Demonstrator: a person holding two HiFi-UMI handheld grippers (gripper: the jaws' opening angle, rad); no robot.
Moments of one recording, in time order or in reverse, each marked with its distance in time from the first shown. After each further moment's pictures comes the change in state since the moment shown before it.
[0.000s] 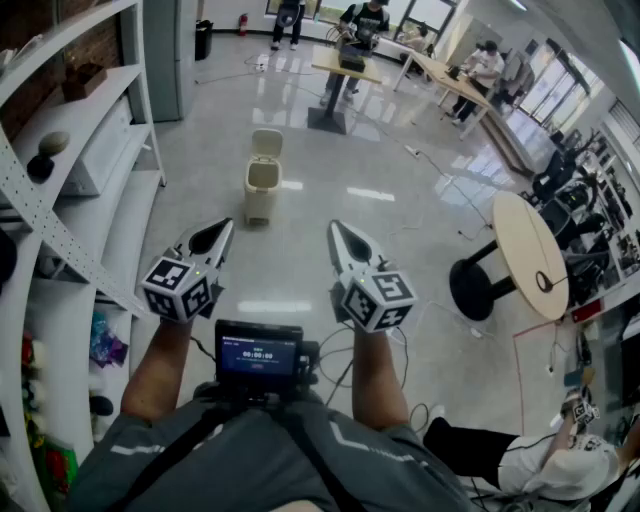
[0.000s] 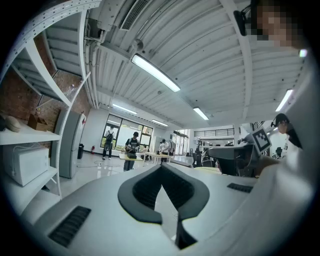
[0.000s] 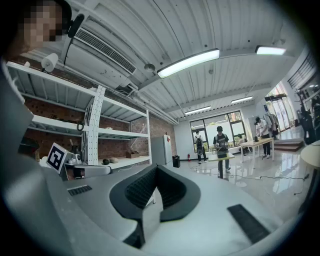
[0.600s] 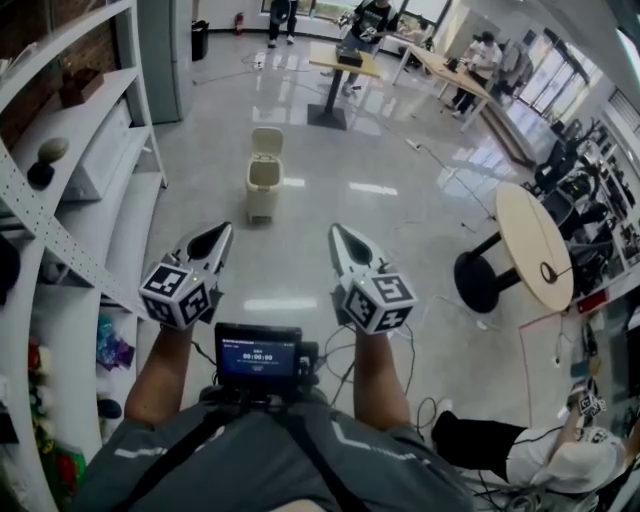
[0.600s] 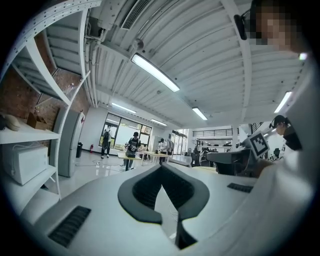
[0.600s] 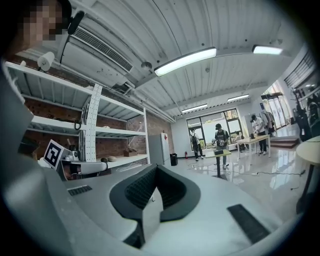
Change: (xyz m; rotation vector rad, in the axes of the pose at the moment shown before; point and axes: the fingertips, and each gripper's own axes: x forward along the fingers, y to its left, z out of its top) left arm -0.007 -0.002 -0.007 -0.032 -0.016 -0.030; right arm -0.005 -0.001 -0.014 0.016 0.027 -0.033
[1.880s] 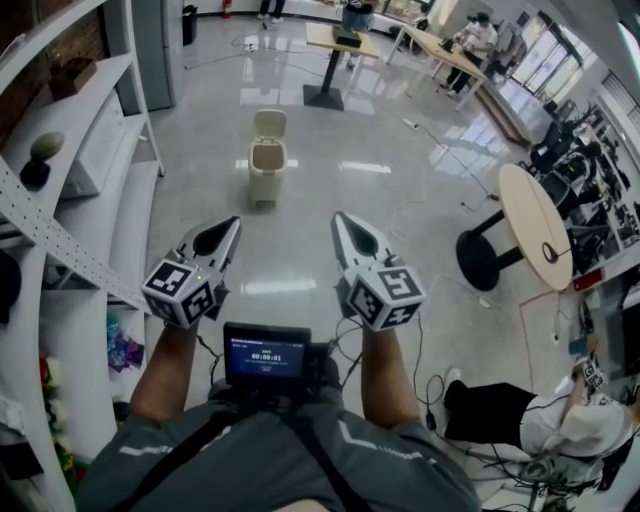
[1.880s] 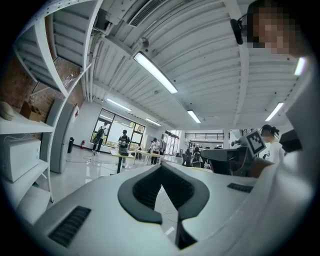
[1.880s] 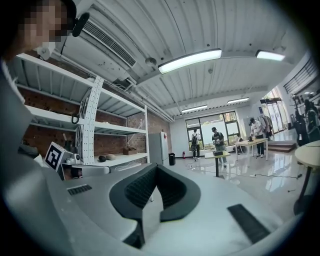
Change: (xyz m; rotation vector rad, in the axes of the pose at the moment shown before) left arm -0.025 0.046 -0.009 -0.037 0.000 -0.111; right arm 0.039 0.061 -0.003 -0.025 0.009 -0.050
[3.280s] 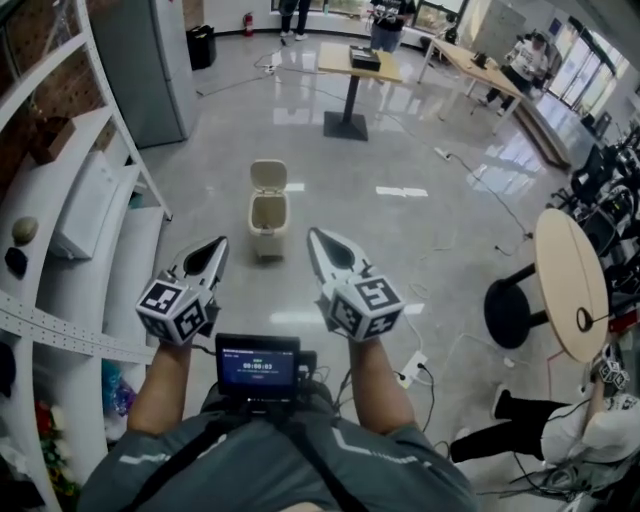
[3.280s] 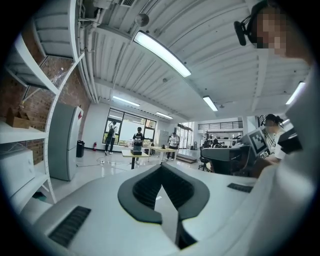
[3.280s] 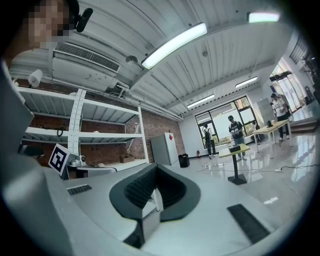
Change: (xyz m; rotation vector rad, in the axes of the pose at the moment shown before) left arm 0.259 0.121 0.019 0.055 0.072 0.162; right arm 0.216 -0.207 0.024 0.101 -0.022 0.196
